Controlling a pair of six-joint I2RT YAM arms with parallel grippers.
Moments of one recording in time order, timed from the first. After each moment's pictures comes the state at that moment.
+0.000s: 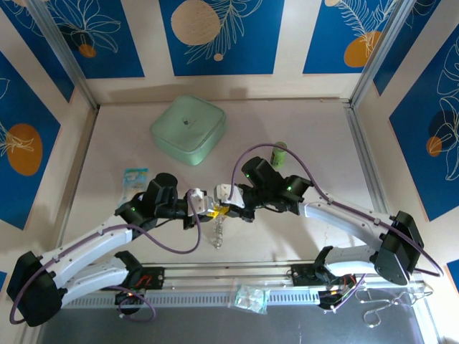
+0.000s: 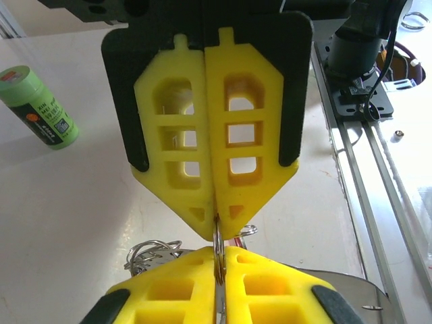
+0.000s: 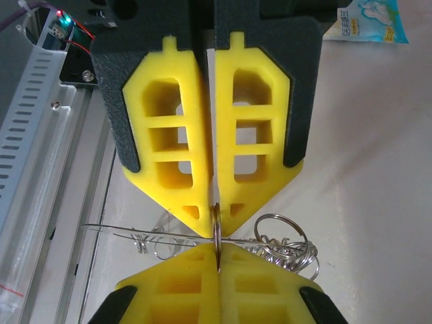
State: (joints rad) left arm -0.74 0.95 0.59 -0.19 0.61 0.50; right arm 0.90 1.26 0.98 -0.55 -0.46 -0.58
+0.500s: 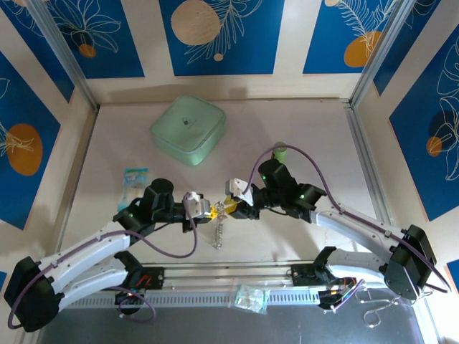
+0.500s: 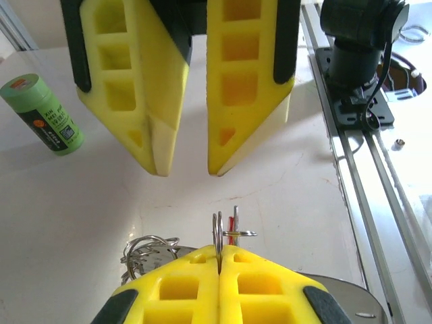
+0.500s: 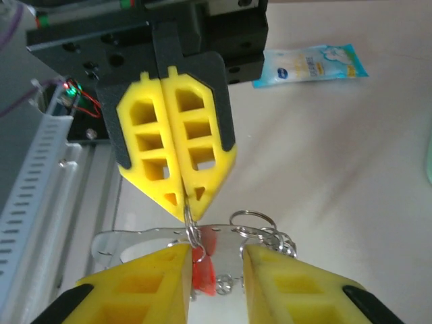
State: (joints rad) left arm -0.74 0.89 0.48 -0.06 0.62 0.45; right arm 0.81 1.12 0.77 -0.28 -0.61 -0.40
